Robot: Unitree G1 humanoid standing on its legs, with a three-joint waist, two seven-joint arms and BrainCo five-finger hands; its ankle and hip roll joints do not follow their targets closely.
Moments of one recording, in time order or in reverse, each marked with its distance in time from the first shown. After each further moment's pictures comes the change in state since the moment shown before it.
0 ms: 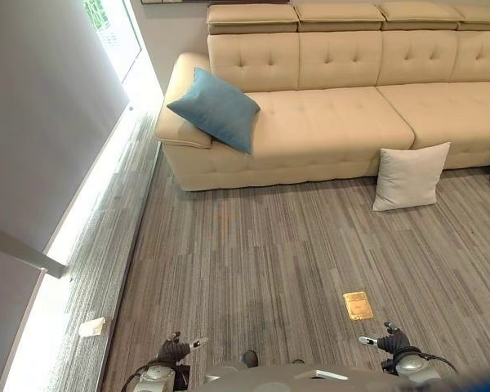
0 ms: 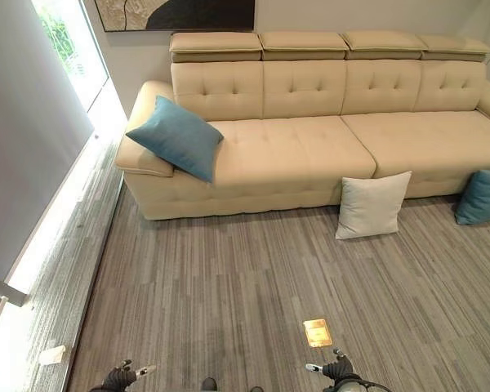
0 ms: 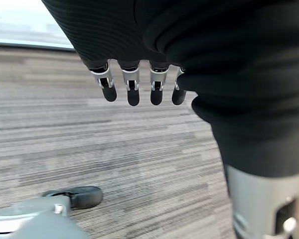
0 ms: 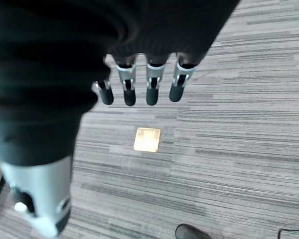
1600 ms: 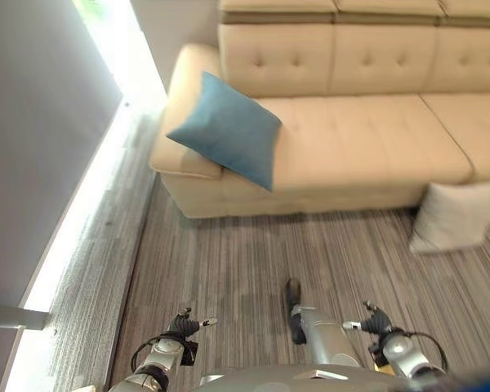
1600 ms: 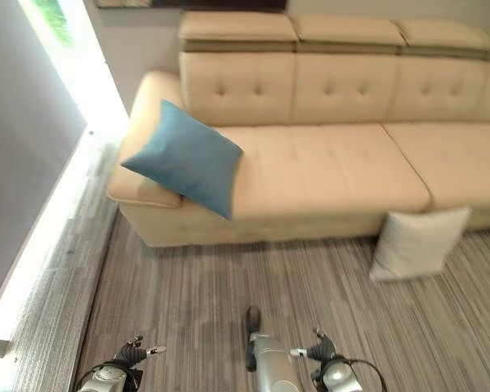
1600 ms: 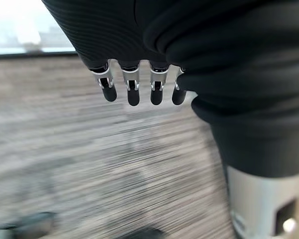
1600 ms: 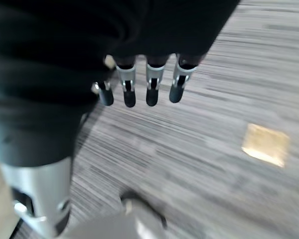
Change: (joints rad) left arm -0.063 -0.023 -0.070 0.067 0.052 -0.002 -0.004; right arm 0.023 -0.008 0.066 -0.086 -0.058 0.015 0.035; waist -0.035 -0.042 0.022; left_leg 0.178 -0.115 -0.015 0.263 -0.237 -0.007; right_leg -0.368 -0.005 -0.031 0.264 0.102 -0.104
